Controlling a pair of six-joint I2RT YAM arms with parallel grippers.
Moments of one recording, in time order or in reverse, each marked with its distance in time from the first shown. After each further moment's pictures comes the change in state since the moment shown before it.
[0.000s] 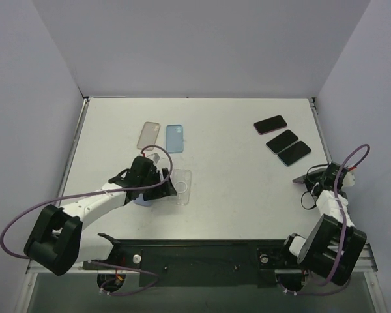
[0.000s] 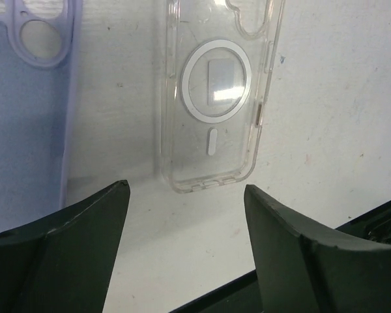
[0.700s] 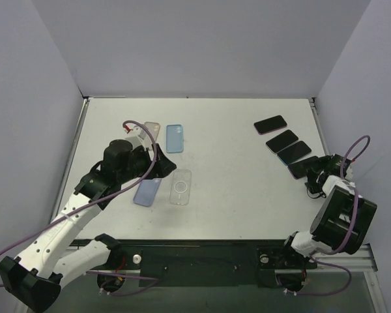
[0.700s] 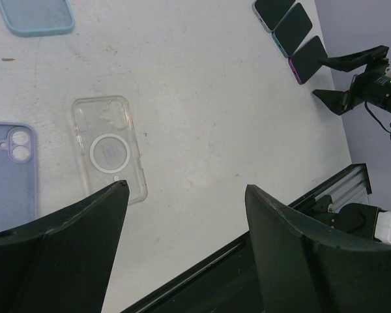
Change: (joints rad) left arm -0.030 -0.360 0.331 -0.240 -0.035 0.055; right arm -0.042 0.376 0.136 0.167 -0.148 0.019
